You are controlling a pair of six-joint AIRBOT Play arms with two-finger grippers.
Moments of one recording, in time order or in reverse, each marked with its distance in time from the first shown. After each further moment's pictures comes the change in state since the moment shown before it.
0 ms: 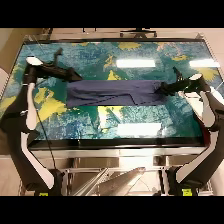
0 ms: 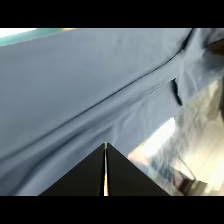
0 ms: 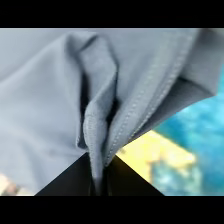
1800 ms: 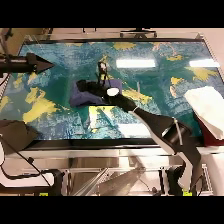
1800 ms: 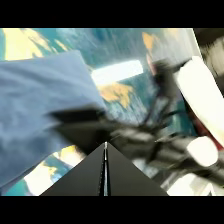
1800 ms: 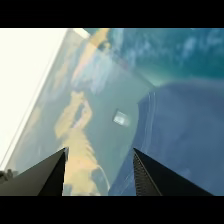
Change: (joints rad) left arm 0.291 0.586 -0.312 -0.135 -0.093 0.019; right arm 0.961 0.014 0.055 0.780 -1.000 -0.371
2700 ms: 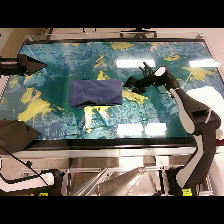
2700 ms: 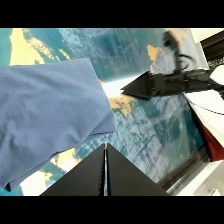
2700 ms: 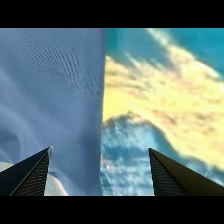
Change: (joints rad) left arm 0.043 0.056 -0.038 0.000 0.000 0.023; right arm -0.539 -0.026 0.000 -0.809 0.801 0.799
